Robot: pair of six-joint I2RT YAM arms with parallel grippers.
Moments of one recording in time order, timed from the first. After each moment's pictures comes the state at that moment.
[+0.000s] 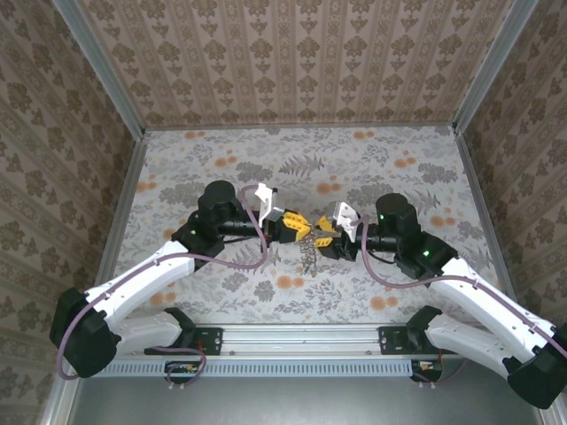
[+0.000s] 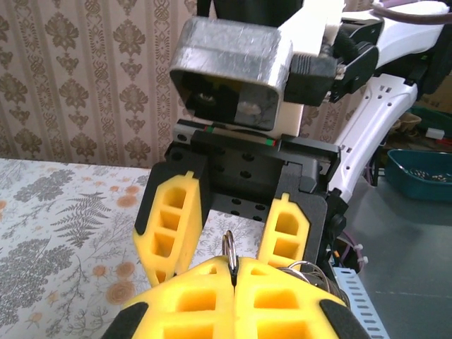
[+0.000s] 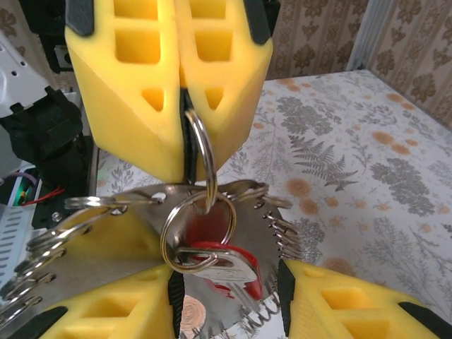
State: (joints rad) left arm -0.76 1.13 0.81 0.21 0.94 0.00; right arm 0.61 0.91 0.77 -0.24 -0.57 -0.28
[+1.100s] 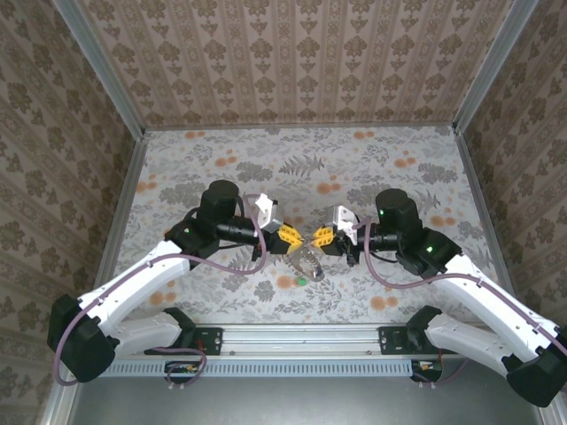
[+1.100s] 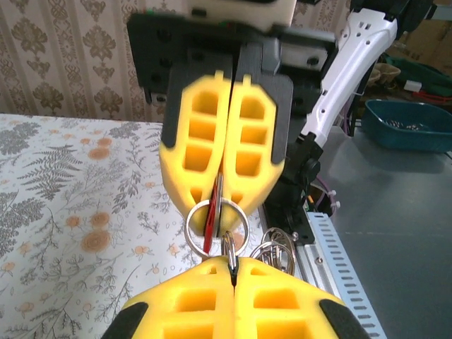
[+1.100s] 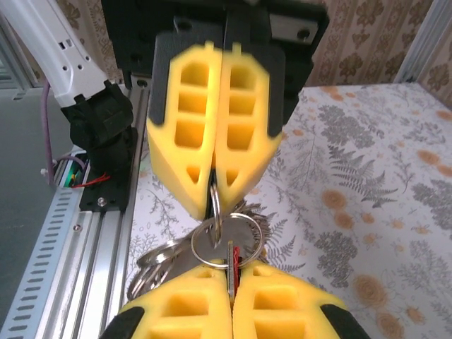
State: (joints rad) left arm -0.74 1.10 0.85 -0.14 1.00 0.22; right arm 0.61 0.92 0.86 -0.37 -0.68 -0.38
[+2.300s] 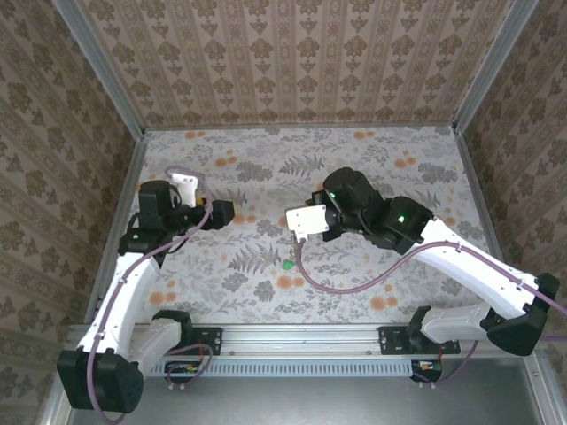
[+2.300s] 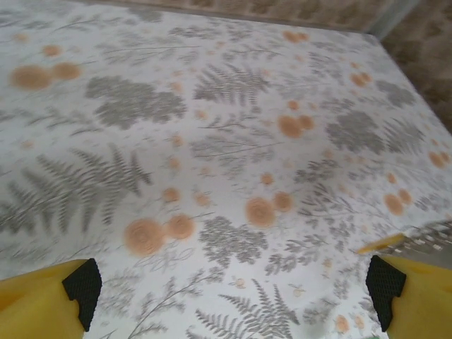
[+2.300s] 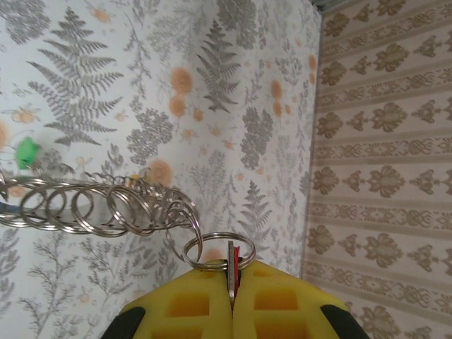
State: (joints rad) left arm -0.13 0.92 0.79 -0.45 0.49 -0.15; right arm 0.88 1.26 1.37 -0.78 0.13 -1.07
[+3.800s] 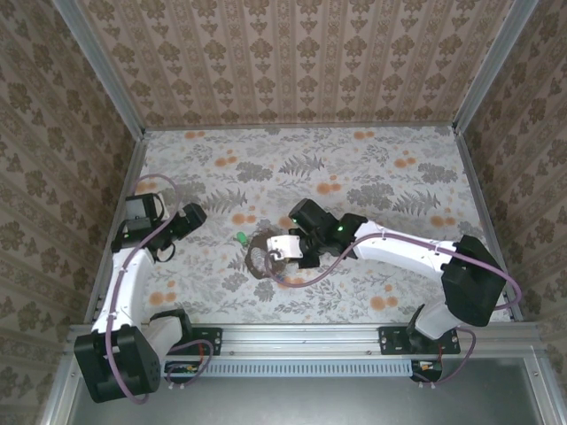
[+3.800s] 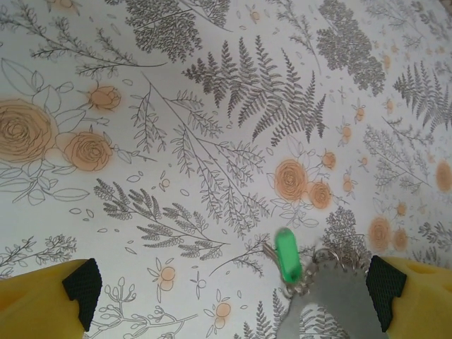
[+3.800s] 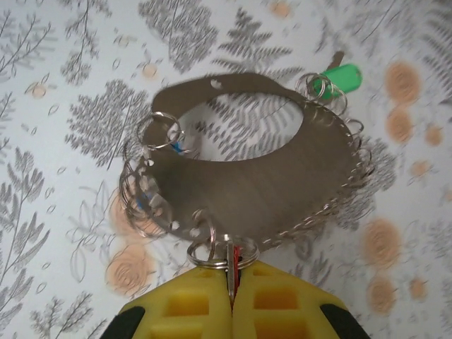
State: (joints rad) left arm 0.11 1.01 0.70 -0.57 0.33 -0.45; right arm 0.87 1.53 1.05 -0.51 -0.18 -0.82
